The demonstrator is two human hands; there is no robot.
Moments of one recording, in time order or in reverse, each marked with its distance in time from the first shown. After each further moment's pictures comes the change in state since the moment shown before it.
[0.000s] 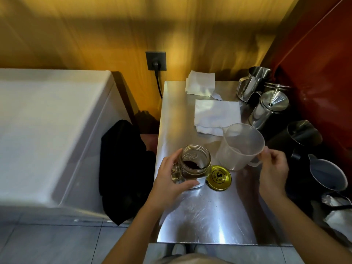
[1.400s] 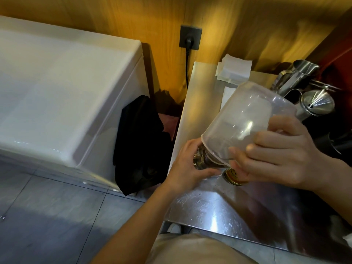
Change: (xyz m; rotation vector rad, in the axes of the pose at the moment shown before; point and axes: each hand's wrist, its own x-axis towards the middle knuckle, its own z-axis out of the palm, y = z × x) left_hand -0.005 0.009 -0.001 0.022 0.023 0.008; right_hand -0.030 -0.151 0.049 -0.420 -0.770 -2.095
